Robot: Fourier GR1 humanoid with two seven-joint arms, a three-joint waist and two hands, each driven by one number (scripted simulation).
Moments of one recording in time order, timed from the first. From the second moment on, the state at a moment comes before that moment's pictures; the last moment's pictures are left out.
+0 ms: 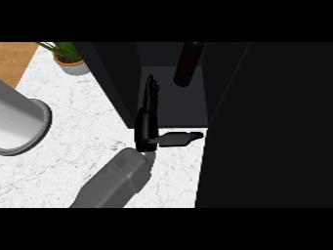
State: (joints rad) left arm -0.60 0.00 -0.61 -0.87 0.76 0.61 -0.75; right arm -0.08 -0.03 0.14 -2.48 -0.05 0.08 0.65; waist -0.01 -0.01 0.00
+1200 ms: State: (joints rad) left arm -0.05 0.23 -0.81 -1.76 0.50 0.80 -0.55; right arm -0.04 -0.04 0.10 -2.47 -0.09 0.14 0.63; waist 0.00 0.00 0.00
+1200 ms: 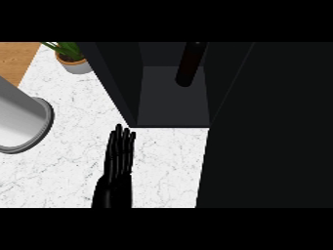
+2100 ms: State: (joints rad) left arm 0.21 0.54 -0.64 -2.03 0.59 0.53 -0.57; right arm 0.07 -0.01 0.30 -2.47 -0.14 0.22 0.71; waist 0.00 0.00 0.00
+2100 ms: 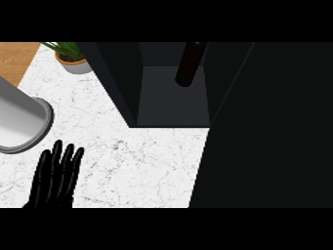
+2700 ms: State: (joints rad) left arm 0.34 0.66 -0.38 -2.06 0.75 0.35 -0.59; right arm 0.11 0.00 0.60 -2.48 -0.12 0.22 0.77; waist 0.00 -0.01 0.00
